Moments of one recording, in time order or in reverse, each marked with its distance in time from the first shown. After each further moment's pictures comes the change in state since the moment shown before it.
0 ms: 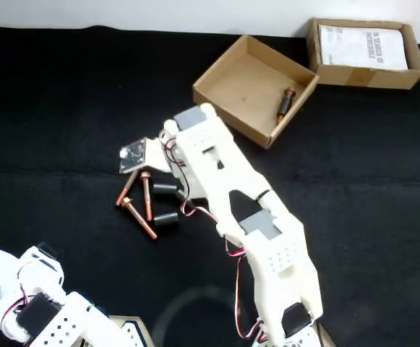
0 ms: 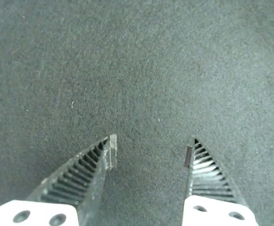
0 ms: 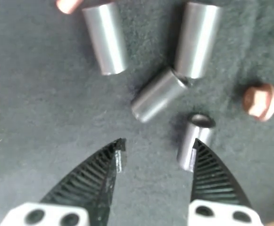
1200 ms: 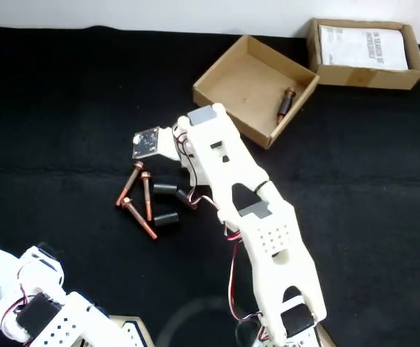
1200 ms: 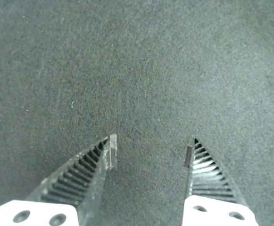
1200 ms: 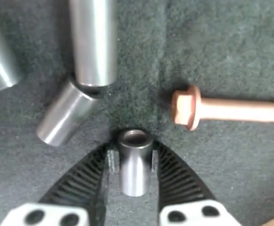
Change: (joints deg) left arm 0.0 0.0 0.1 0.0 0.0; right arm 4.2 14.8 -7.4 -10.6 1.7
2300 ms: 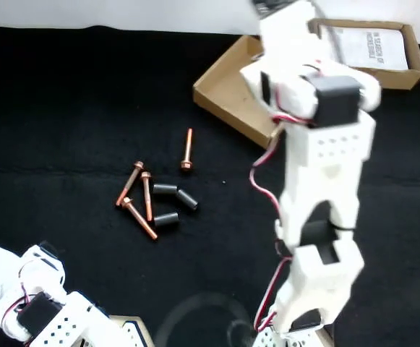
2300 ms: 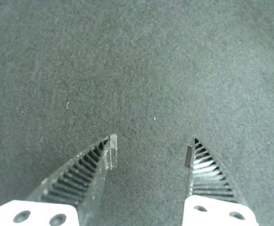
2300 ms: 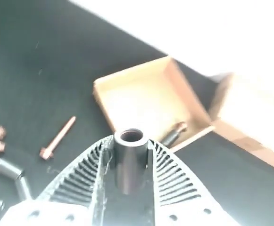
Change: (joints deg) left arm 1.1 0.0 0.0 0.0 0.1; right arm 16.4 -34.7 -36.7 15.5 -46.0
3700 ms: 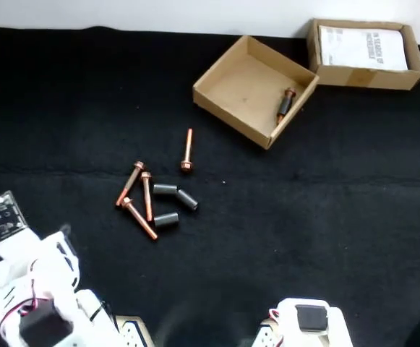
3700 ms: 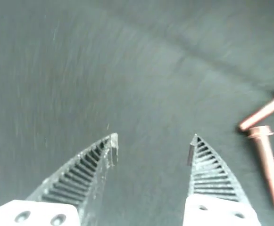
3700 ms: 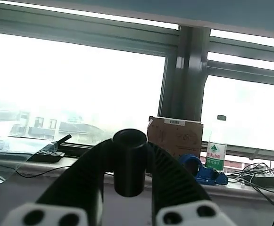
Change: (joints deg) left arm 17.8 -0.5 -24.7 15.6 -9.7; right arm 13.4 -62.8 -2.5 0.0 -14.9
